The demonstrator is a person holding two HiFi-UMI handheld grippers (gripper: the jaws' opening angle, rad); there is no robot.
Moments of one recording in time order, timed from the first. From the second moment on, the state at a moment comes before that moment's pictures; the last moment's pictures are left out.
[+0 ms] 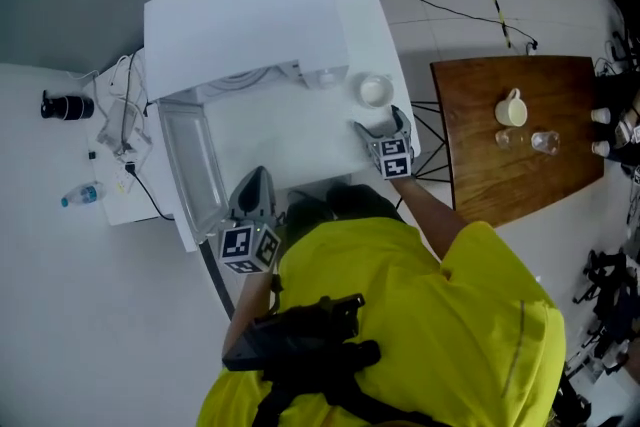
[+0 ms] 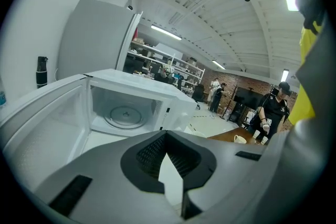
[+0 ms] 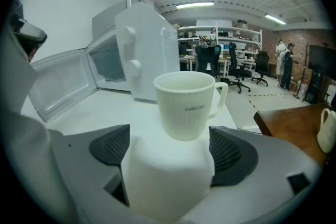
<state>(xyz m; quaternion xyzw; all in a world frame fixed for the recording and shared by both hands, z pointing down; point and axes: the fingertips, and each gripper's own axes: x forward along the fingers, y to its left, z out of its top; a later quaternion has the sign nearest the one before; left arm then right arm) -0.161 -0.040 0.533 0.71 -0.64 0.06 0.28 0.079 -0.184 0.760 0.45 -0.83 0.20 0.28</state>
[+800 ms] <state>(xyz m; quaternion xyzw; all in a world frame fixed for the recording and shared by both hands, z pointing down) -0.218 -0.048 0.379 0.71 -0.69 0.00 0.14 -0.045 -0.155 0.347 0.32 -0.95 0.04 -0.01</state>
